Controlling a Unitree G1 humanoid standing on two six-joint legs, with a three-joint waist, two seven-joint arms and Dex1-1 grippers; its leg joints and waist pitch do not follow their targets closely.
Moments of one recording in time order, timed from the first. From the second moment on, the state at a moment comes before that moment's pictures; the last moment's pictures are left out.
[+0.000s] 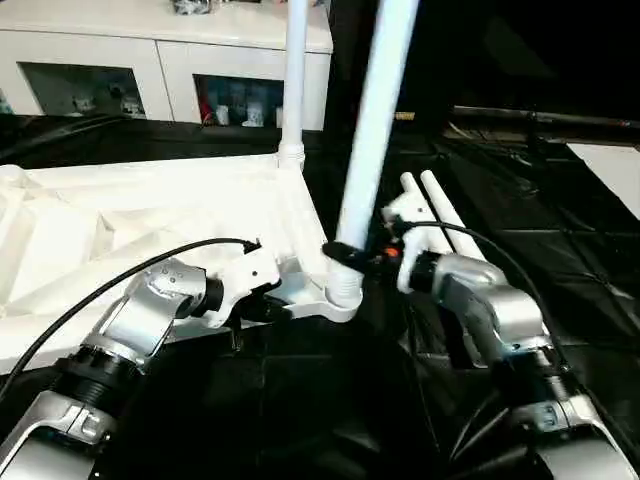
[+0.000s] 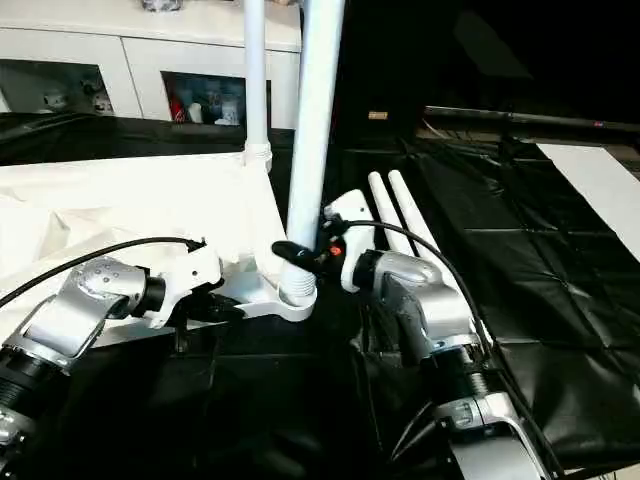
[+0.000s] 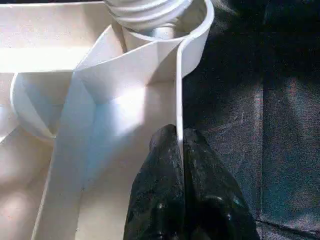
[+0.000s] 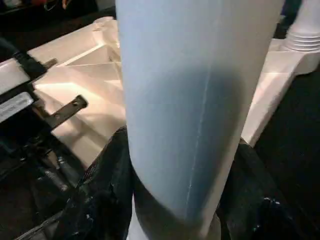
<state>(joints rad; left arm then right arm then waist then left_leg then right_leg) -0.50 0.52 -0.33 0.32 0.05 0.30 -1.14 -0.54 -0.20 0.13 0.36 0.30 0.41 0.79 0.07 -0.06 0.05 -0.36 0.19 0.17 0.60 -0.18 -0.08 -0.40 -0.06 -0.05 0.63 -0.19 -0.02</state>
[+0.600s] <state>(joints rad) -0.49 0.53 -0.33 0.30 0.05 0.29 -1.14 -0.56 -0.21 0.14 0.40 0.30 0.42 0.84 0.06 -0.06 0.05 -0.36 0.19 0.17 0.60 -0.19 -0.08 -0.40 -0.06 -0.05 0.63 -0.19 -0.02</state>
